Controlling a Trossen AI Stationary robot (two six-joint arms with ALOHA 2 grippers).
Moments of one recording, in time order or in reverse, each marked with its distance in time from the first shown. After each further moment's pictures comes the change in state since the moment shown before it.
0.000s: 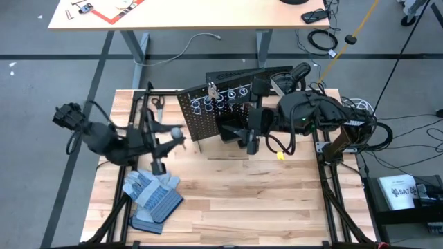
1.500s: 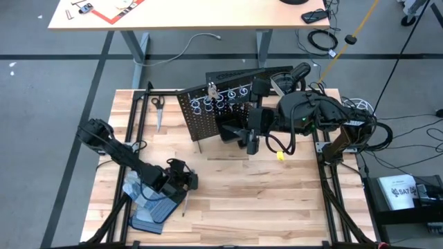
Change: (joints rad) left arm -0.016 0.544 -0.563 -0.323 0.138 -2.152; right arm 0.000 0.000 0.000 0.001 -0.002 0.015
